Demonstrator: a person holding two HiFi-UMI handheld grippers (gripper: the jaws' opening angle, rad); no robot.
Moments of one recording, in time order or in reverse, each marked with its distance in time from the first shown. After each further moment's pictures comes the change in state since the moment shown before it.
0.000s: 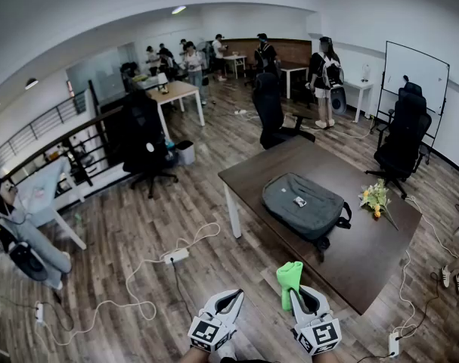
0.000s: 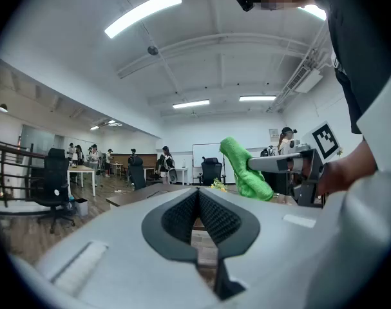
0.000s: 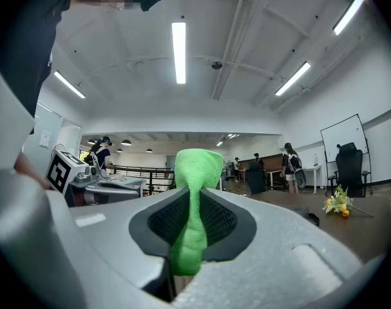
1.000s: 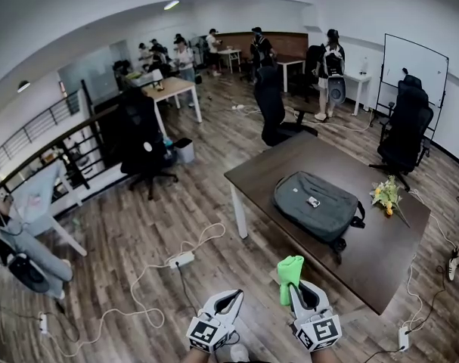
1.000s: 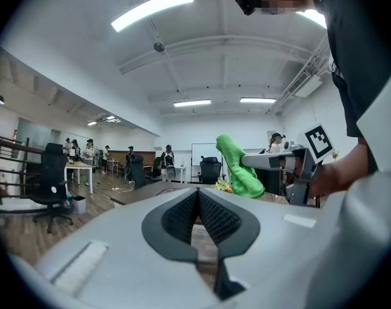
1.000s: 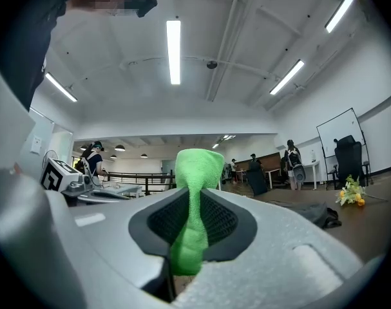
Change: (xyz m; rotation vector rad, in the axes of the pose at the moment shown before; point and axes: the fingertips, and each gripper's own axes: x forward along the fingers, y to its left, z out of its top) left arm -0.012 0.090 -0.017 -0.024 0.005 -0.052; right arm 0.091 0.036 0.000 0.048 -0.035 -0.034
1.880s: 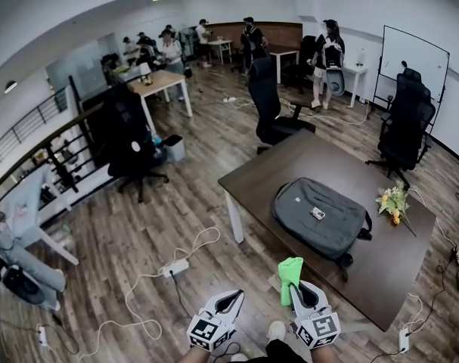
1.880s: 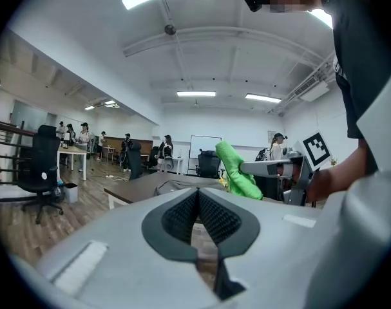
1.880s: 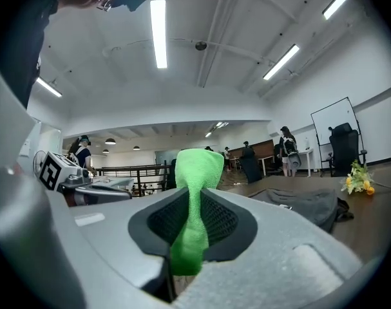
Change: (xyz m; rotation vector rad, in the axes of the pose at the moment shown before) left arm 0.087 0.087 -0.023 -0.077 0.072 -0.055; right arm 0.106 -0.061 -0.044 0.051 0.108 -0.053
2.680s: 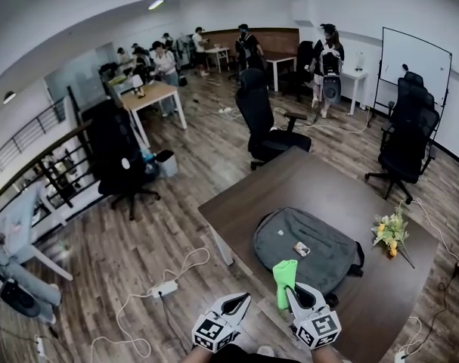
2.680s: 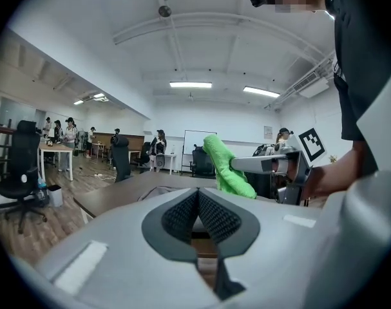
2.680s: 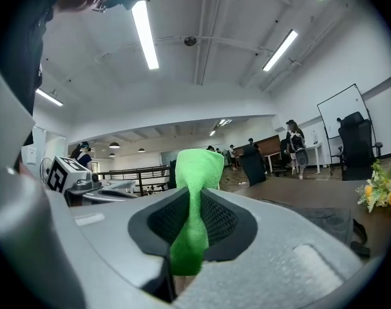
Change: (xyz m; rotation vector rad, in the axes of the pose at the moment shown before) left arm 0.190 0.010 0.028 0.019 0.040 -0.068; right arm 0.086 -0.150 0.029 0.031 0.002 0.076
